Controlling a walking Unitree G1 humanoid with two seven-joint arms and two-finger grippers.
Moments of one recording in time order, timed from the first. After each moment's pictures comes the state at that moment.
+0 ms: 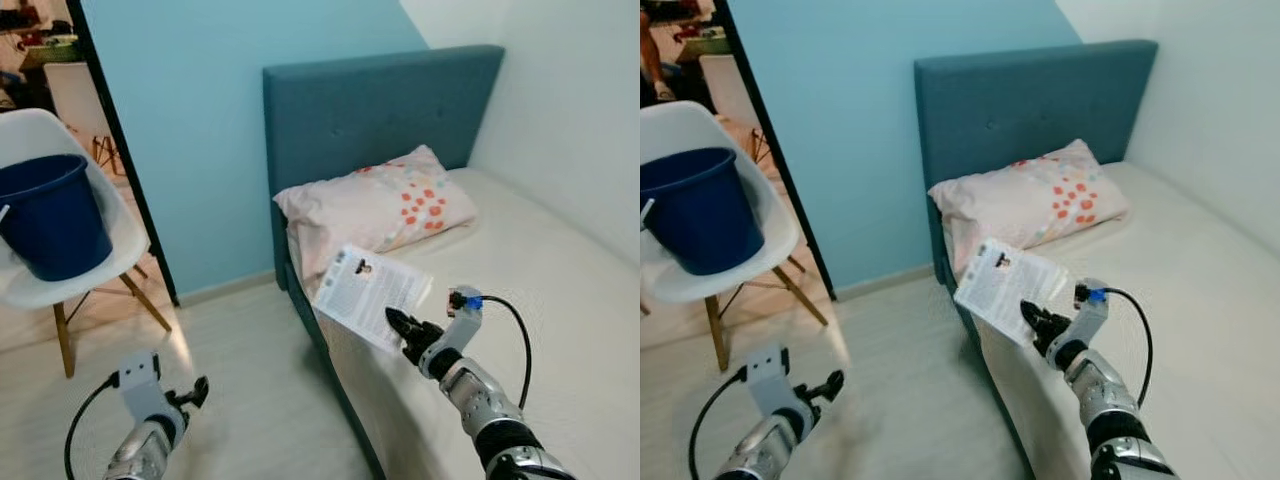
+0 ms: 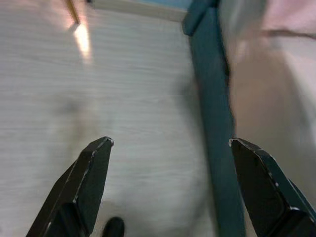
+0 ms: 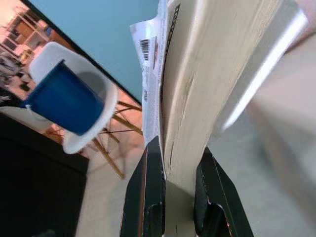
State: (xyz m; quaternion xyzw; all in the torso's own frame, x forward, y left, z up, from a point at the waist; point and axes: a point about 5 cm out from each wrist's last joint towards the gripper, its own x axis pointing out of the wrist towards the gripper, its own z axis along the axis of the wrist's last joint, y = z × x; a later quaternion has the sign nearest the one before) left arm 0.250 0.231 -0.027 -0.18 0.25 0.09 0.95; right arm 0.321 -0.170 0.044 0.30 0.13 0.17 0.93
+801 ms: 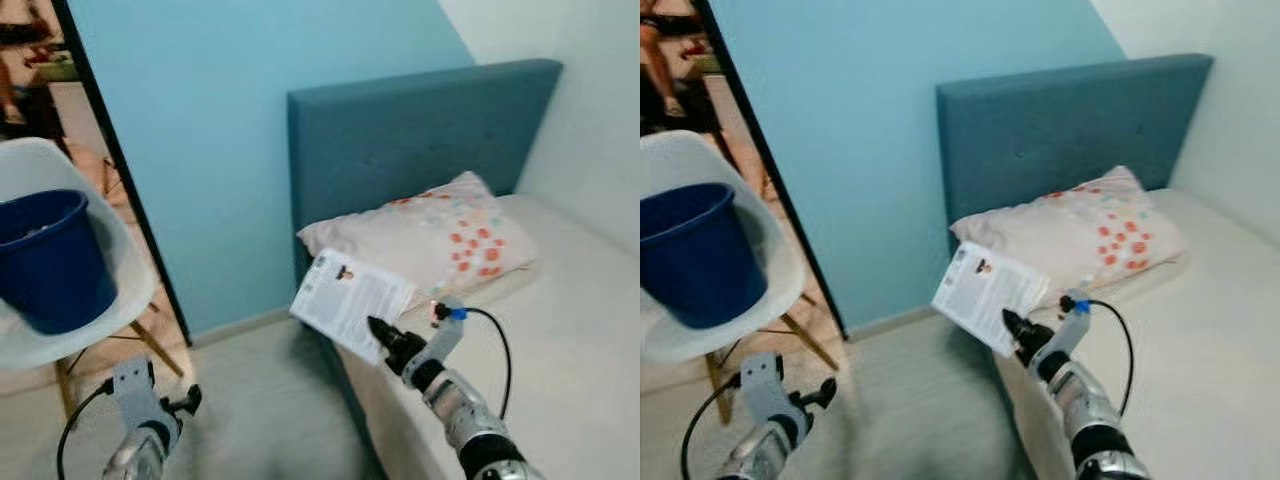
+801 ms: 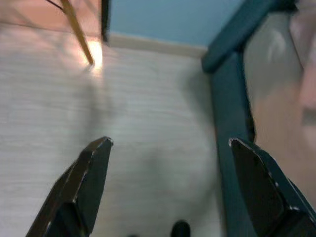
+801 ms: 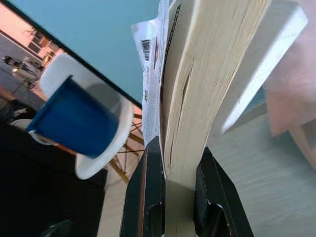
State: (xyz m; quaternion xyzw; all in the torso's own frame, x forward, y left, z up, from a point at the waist) left arm 0.254 0.220 -0.028 -0.17 0.25 0.08 0.95; right arm 0.310 -0.180 0.032 0.31 0.14 0.15 0.93
